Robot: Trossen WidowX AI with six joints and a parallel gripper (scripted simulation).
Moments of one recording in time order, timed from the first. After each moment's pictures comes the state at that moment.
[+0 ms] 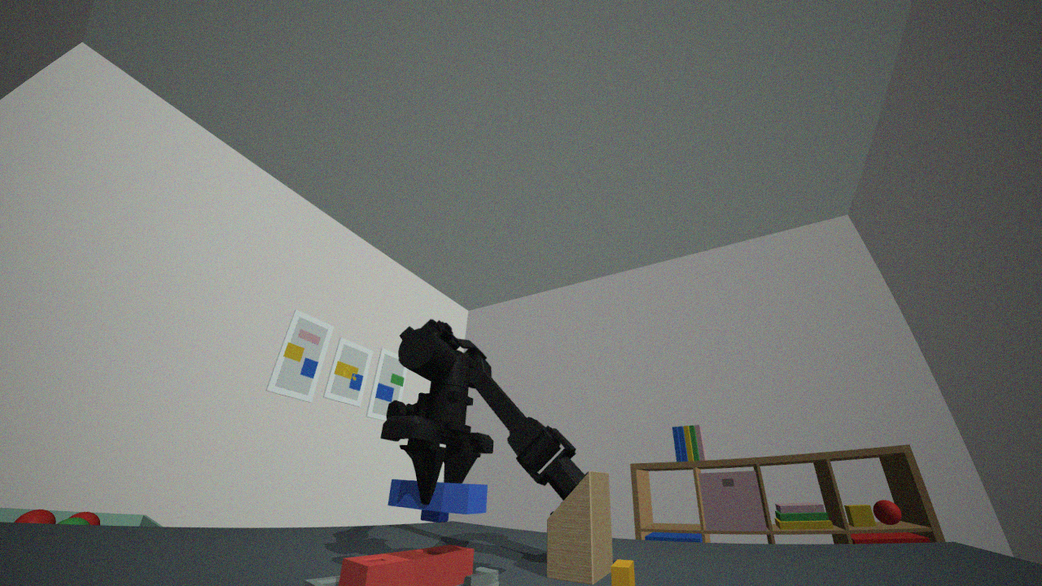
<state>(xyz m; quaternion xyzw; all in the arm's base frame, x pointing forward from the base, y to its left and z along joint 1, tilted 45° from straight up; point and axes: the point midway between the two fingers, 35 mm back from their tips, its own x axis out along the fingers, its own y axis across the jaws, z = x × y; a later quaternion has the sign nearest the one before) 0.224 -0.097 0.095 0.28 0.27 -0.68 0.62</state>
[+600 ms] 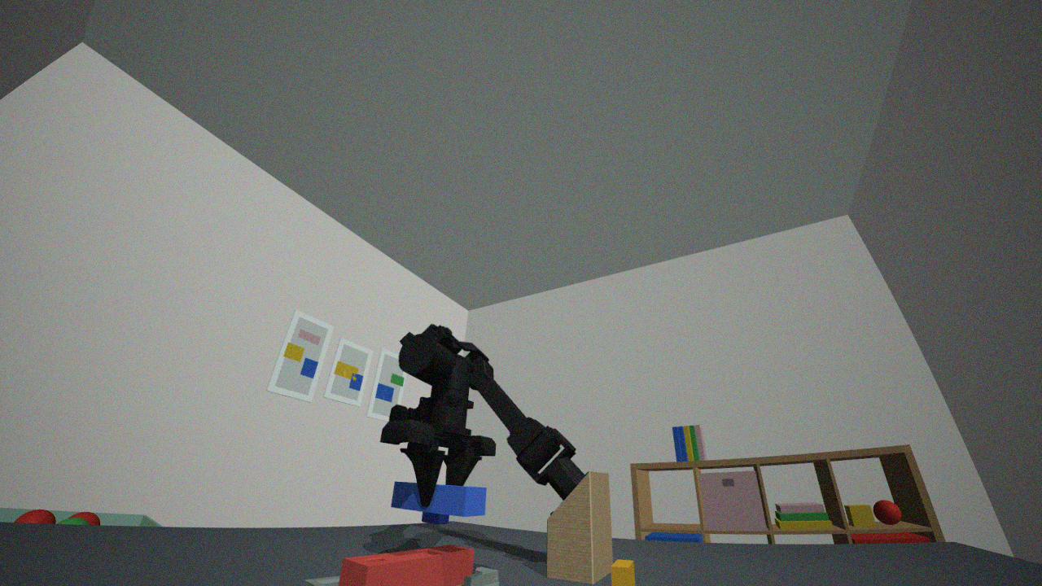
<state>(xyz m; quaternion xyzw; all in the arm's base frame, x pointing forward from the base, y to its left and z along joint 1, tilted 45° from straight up) 0.214 -0.103 0.097 0.30 0.25 -0.69 0.61</state>
